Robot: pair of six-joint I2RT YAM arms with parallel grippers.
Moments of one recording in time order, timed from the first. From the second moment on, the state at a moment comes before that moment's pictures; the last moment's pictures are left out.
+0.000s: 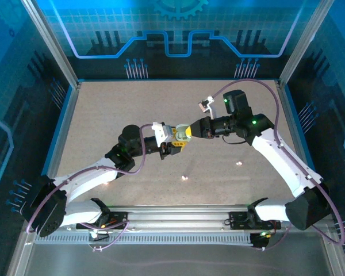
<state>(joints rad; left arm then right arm) -0.63 1.23 0.65 0.53 0.58 0.09 0.43 1.30 1.25 -0.67 -0.88 0.48</state>
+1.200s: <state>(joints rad) -0.63 1.24 0.65 0.50 0.57 0.07 0.48 1.31 1.27 -0.73 -0.73 0.42</state>
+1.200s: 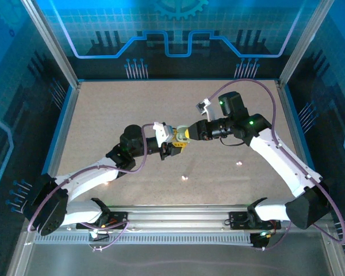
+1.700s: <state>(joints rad) -0.63 1.24 0.65 0.50 0.57 0.07 0.48 1.30 1.27 -0.74 -0.70 0.41</state>
